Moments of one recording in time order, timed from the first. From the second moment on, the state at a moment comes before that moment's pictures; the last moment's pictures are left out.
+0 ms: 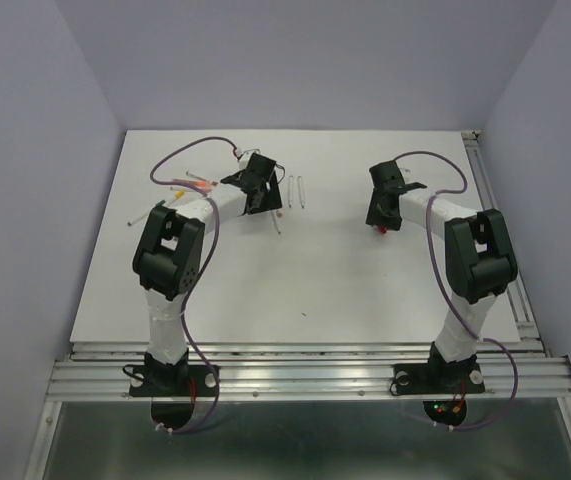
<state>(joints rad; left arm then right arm) -0.47 2.00 1.44 -0.37 -0.30 -0.55 0.27 1.88 1.27 -0.46 0.30 0.50</state>
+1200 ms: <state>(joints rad) 0.03 1.87 1.34 -0.25 -0.08 -0.07 0.27 1.53 1.11 -0.33 0.09 0.41</state>
